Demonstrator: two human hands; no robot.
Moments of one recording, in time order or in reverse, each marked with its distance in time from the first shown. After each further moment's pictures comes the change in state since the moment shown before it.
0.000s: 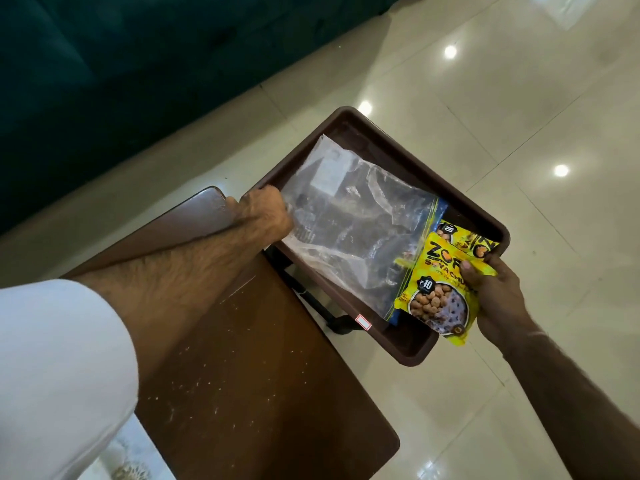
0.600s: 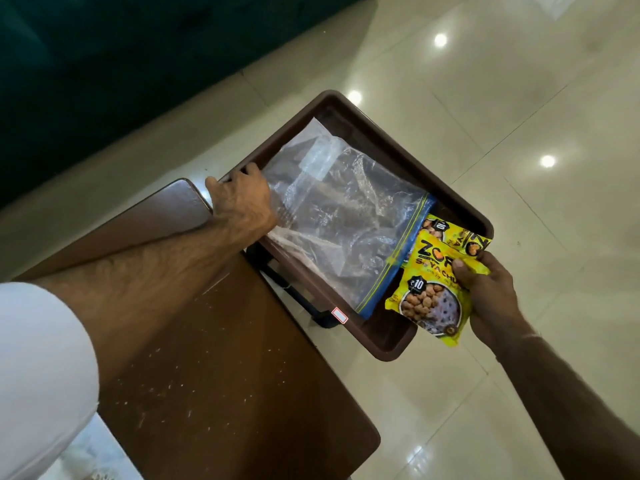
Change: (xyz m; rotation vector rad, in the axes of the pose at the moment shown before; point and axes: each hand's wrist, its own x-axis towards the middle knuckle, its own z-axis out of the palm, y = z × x) left_hand 0.002 0.012 0.003 0.225 0.080 0.111; right_hand 0.005 0.001 -0.020 0.012 0.019 0.013
